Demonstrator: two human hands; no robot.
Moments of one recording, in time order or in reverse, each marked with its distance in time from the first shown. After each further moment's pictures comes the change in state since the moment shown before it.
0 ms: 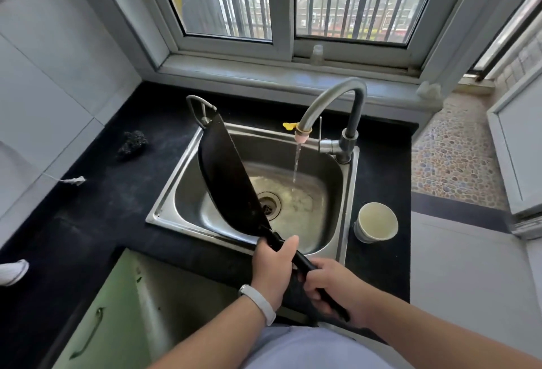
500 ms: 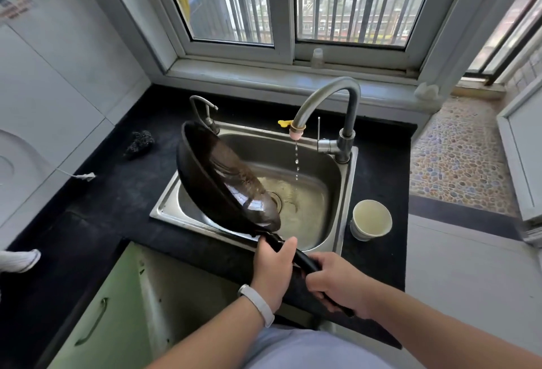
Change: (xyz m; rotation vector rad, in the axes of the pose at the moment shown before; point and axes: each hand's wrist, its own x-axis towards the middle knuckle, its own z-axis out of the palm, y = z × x) left_hand -0.017 -0.011 0.009 -0.060 -0.021 0.039; right_hand -0.022 -0.007 -0.012 -0.295 0.011 -0.066
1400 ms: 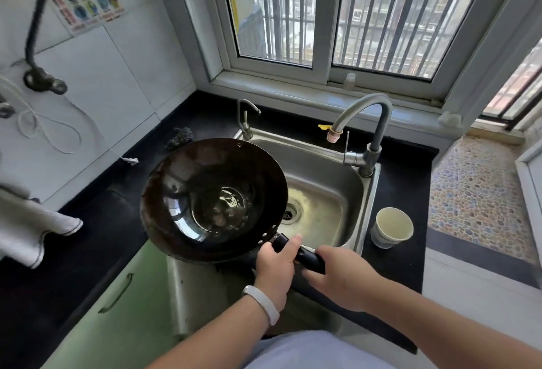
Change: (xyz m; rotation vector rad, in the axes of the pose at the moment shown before) left_hand -0.028 -0.012 -0.054 -0.221 0.011 -0.007; right_hand -0.018 -0.024 0.054 -0.954 0.315 -0.200
